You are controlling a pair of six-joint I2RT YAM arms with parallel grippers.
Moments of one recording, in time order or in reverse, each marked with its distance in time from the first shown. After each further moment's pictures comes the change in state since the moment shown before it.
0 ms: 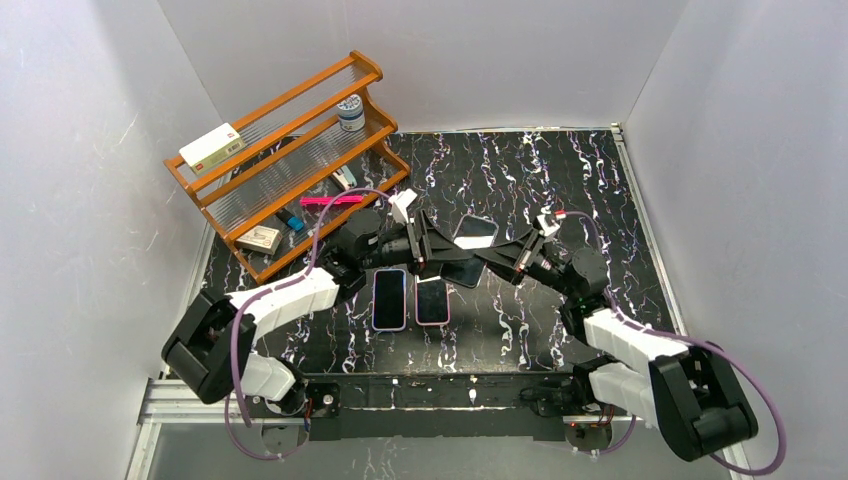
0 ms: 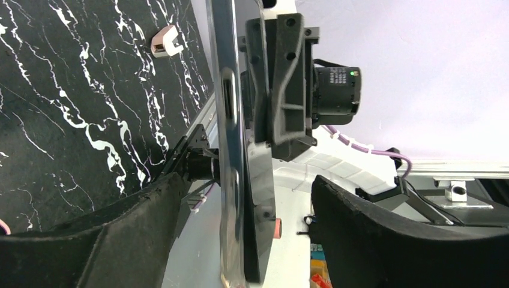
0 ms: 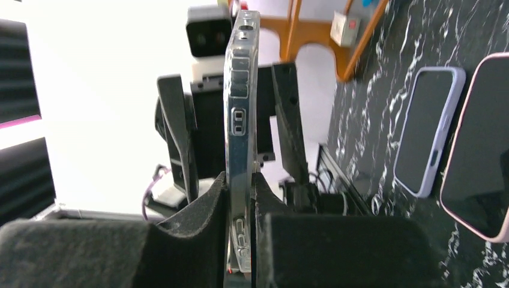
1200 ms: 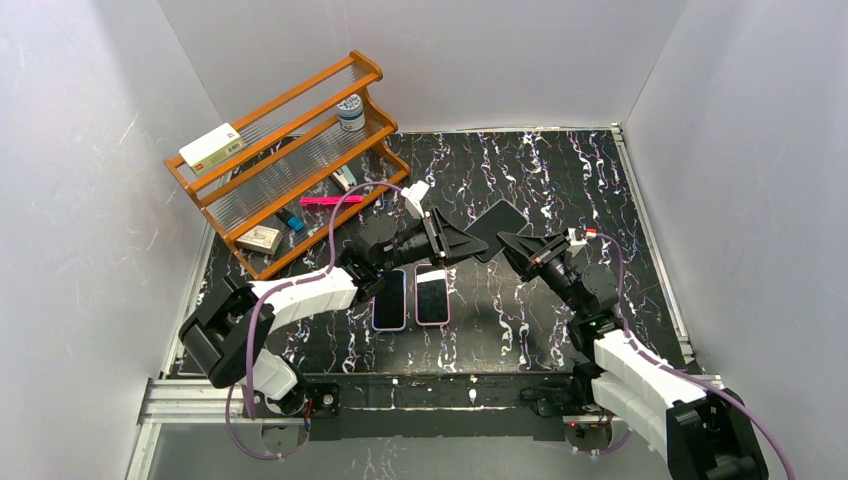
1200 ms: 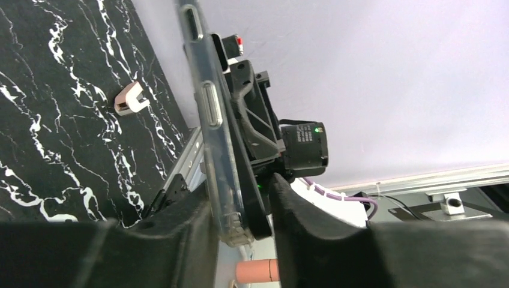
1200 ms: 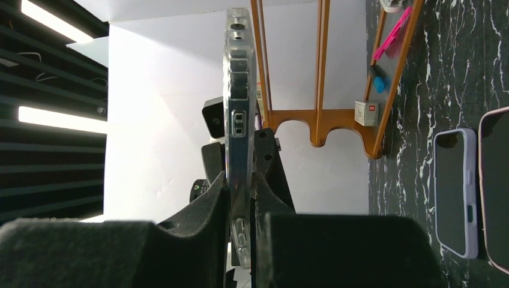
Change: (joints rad) left arm -0.106 0.080 0.043 0.244 -0.211 -0.025; right arm 0.005 -0.249 -0.085 -0.151 0.414 0.172
